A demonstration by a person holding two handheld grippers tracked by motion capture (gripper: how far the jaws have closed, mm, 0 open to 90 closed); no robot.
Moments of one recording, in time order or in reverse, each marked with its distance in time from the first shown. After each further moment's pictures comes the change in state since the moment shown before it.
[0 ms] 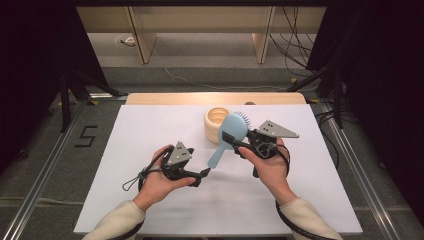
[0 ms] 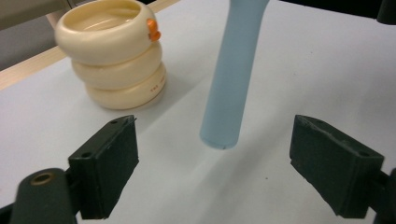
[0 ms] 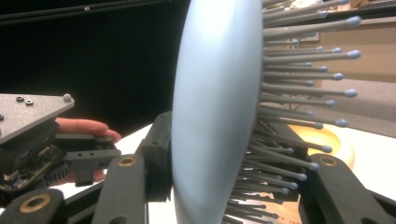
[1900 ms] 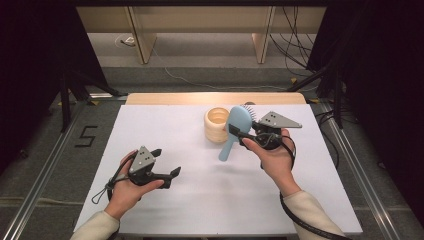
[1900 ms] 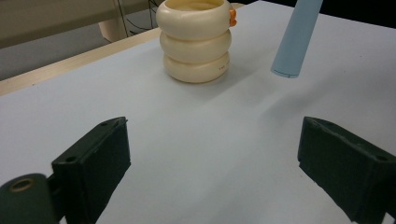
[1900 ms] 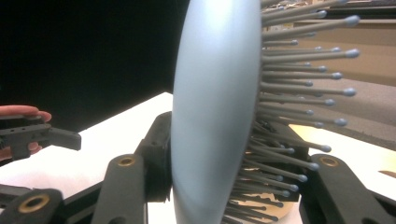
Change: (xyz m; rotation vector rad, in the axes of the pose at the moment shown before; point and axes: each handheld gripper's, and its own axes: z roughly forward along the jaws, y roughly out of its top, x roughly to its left) left arm 0.039 -0.041 -0.049 -0.064 0.125 -0.054; right arm -0.015 0.019 -0.001 0.069 -0.097 -0.062
